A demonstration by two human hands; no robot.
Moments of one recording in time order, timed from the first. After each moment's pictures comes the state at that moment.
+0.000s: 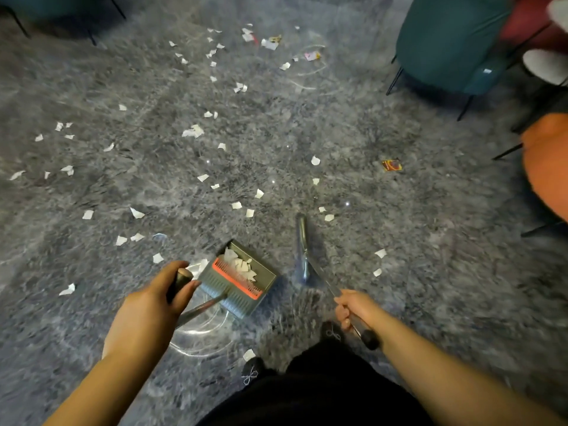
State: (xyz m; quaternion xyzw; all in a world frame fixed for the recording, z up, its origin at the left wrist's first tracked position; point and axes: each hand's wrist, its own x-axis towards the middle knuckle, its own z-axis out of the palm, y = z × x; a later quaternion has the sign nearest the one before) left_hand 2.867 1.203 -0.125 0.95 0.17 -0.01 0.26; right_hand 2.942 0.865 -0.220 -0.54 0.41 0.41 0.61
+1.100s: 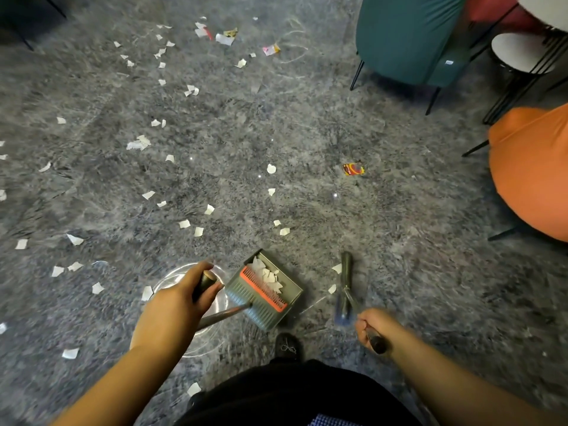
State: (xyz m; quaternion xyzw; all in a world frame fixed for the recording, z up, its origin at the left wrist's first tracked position) left_hand 3.049 0.941 -0.138 0.95 0.11 -0.08 0.28; right_hand 3.068 0.588 -0.250 -0.52 0.54 0.38 0.54
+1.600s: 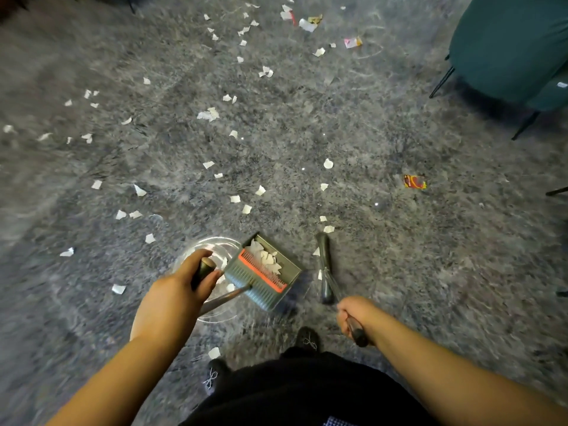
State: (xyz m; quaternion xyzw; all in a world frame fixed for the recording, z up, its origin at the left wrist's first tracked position) left_hand 2.991 1.021 -0.138 0.94 0.23 -0.01 0.26; right_hand 3.092 0.725 -0.247 -0.60 0.42 0.49 0.48
